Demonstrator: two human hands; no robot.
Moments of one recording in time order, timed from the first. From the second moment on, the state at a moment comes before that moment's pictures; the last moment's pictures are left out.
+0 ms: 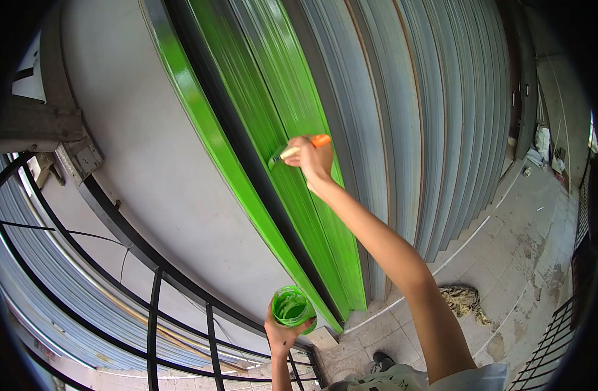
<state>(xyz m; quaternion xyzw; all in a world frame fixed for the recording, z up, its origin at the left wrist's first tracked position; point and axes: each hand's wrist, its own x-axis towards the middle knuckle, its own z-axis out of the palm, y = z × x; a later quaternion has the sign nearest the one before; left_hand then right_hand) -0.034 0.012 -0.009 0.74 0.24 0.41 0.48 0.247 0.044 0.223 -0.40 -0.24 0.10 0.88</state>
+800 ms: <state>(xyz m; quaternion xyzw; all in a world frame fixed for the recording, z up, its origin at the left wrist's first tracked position) -0.031 0.011 -0.002 0.74 0.25 0.40 0.48 0.250 0.037 0.222 -0.40 -0.25 0.08 0.88</state>
